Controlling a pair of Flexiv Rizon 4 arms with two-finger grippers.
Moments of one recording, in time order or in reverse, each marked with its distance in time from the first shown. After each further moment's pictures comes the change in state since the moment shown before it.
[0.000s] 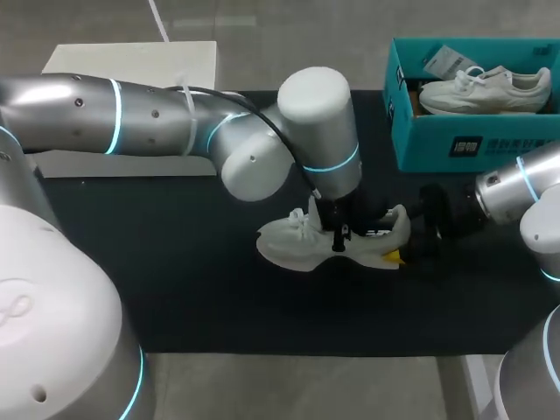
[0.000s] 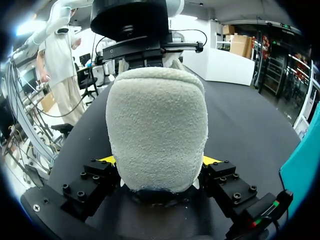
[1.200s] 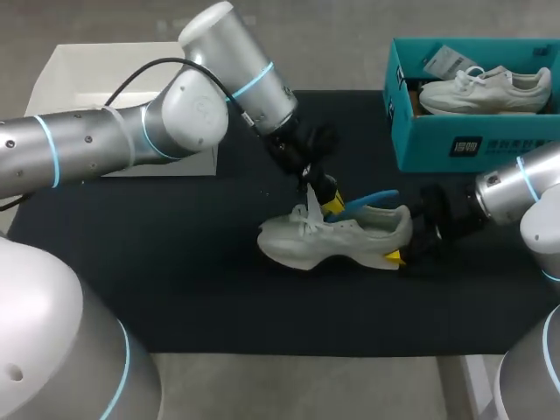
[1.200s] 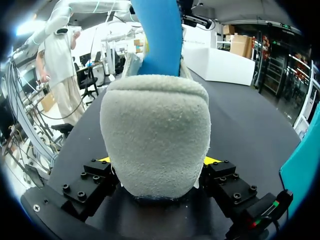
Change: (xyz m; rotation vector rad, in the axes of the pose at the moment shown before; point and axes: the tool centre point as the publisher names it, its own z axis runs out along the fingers) left arm -0.005 -0.005 -0.095 0.463 0.367 -0.031; right arm 0.001 0.000 -0.001 0.001 0.001 0.000
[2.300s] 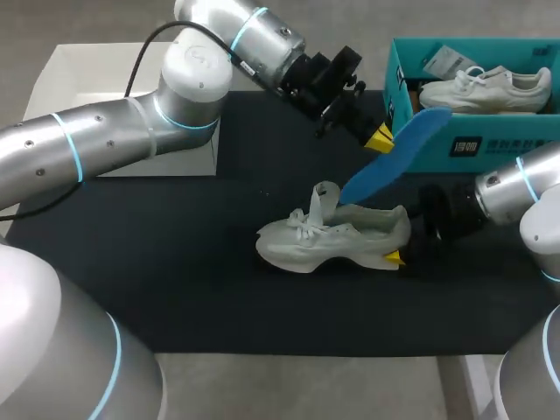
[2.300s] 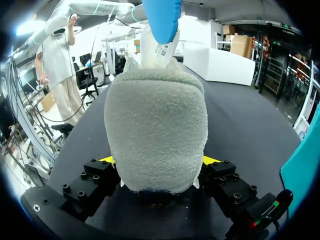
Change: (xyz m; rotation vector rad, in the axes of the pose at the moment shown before) left arm 0.043 -0.155 -0.076 0.441 0.153 0.322; right arm 0.000 0.000 0.001 -0.001 0.000 -0.001
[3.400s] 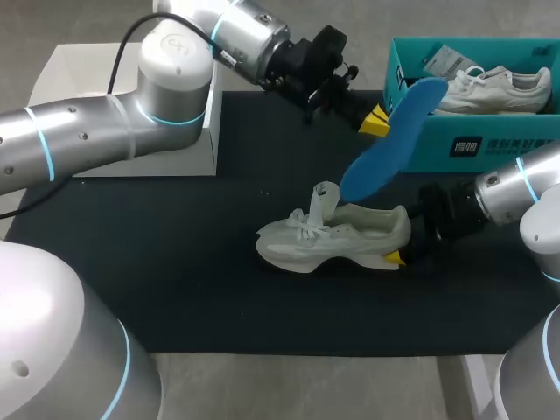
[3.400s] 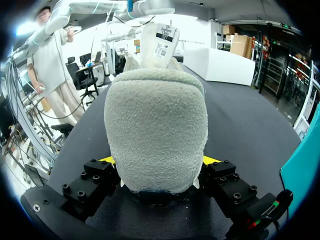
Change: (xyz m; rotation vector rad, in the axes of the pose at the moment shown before) left arm 0.029 -0.042 -0.021 0.134 0.006 -0.046; right arm 0.000 0.000 0.000 0.000 0.000 0.000
